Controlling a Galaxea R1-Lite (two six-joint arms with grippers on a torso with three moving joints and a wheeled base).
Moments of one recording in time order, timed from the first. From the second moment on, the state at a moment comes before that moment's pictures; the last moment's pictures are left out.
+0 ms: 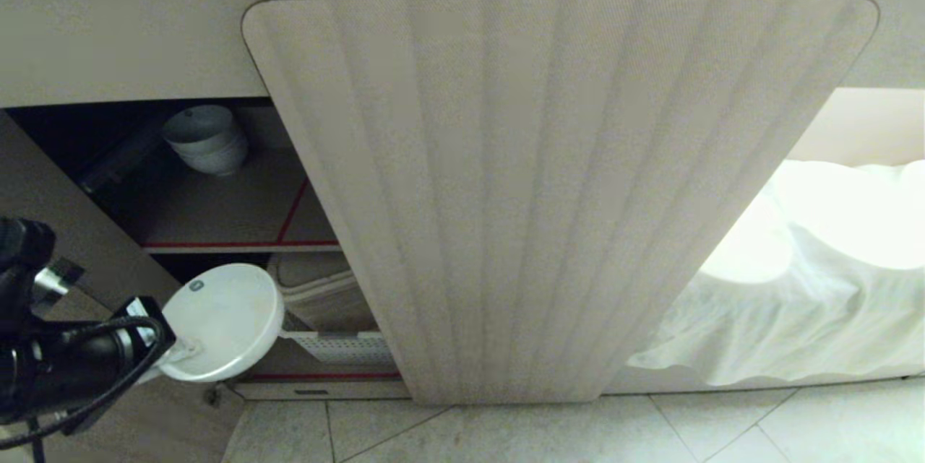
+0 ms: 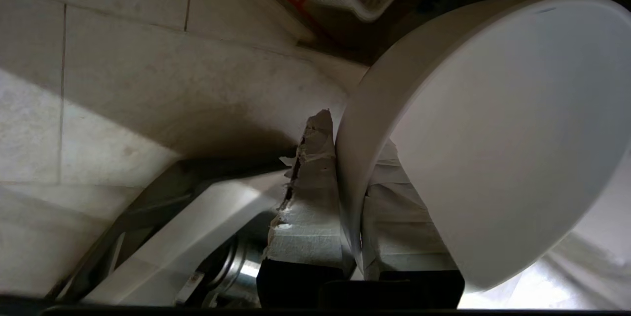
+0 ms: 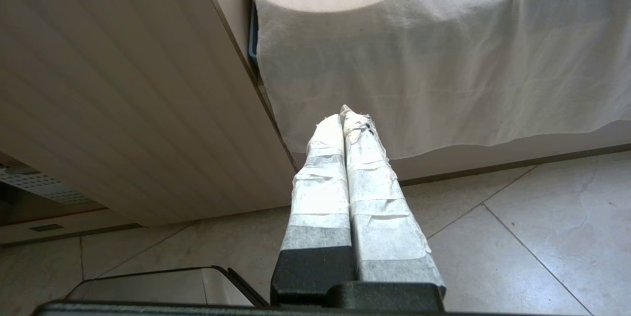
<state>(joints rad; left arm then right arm) 0.03 1.27 -0.66 0.18 -0.13 -0.78 0.00 0.00 0.00 0.00 -0.05 0.18</state>
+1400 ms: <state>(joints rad) 0.03 1.63 -0.87 0.03 -0.04 -0.93 0.00 0.00 0.00 0.00 -0.05 0.18</state>
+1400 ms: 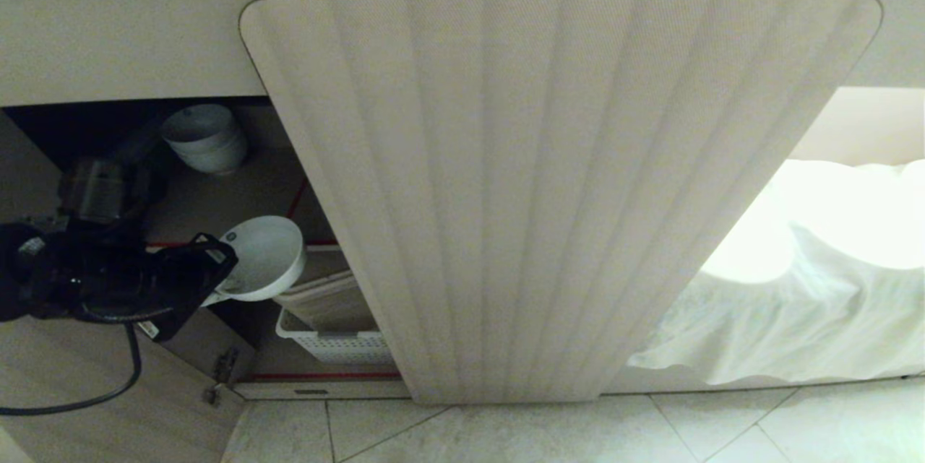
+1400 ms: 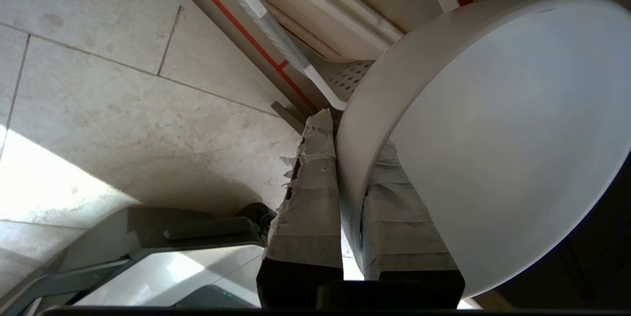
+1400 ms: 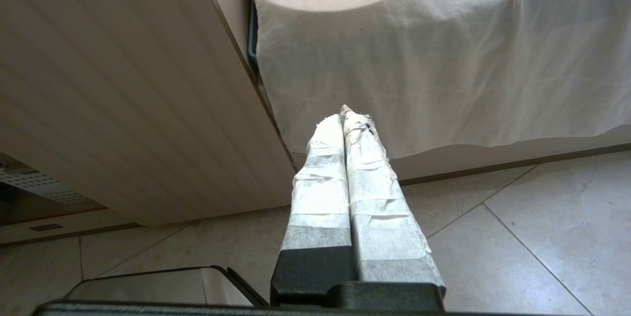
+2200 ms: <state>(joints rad) 0.03 1.72 -1.07 0.20 -0.05 -0.97 0.00 0.00 0.00 0.00 -0.05 0.18</state>
